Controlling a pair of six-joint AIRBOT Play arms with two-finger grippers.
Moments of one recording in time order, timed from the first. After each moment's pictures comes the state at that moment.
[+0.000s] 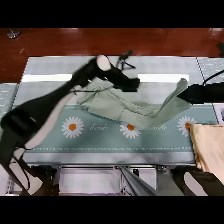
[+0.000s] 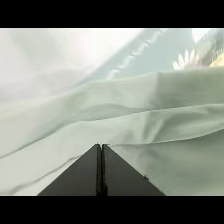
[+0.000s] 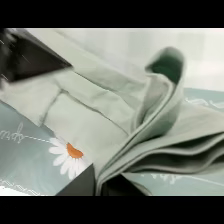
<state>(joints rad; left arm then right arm) -0.58 -1.88 1.81 0.86 -1.09 -1.53 -0.11 -0.87 1.09 -1.08 1.38 1.42</state>
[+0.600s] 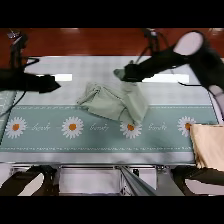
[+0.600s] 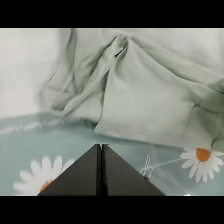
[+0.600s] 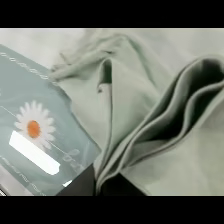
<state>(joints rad) -0.02 -0.96 1.05 1.11 -1.15 -1.47 0.38 -1.47 1.57 -0.99 1.21 1.52</state>
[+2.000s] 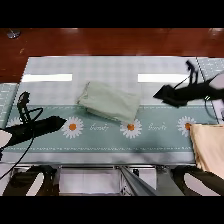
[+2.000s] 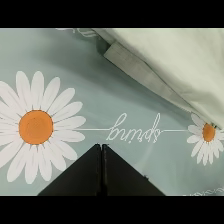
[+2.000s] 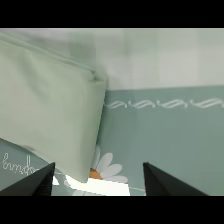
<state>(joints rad) 0.02 -0.51 0.39 0.95 -0.95 -1.52 -0.04 -1.14 0.83 -0.91 1.06 1.52</state>
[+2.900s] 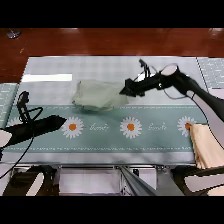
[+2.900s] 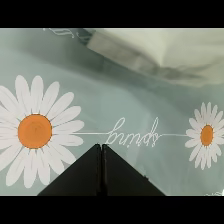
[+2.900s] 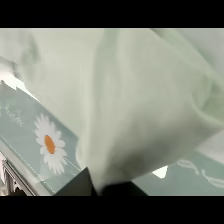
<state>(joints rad) 0.02 -0.52 0.39 0.94 -0.93 -1.52 0.24 -1.64 1.33 -0.61 1.11 1.36</state>
